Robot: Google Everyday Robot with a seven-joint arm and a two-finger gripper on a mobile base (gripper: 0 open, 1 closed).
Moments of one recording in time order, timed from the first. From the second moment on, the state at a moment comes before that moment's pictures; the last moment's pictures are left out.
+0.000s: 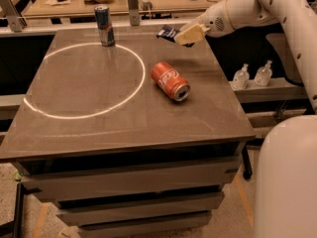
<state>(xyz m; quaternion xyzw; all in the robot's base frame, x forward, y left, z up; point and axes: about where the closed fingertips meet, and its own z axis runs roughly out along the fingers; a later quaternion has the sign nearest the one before) 0.748 -0.093 0.917 -0.47 0.74 0.26 0.41</state>
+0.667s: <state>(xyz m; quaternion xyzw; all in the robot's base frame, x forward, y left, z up) 0.744 -0.047 0.893 -0.40 0.76 0.26 0.45</state>
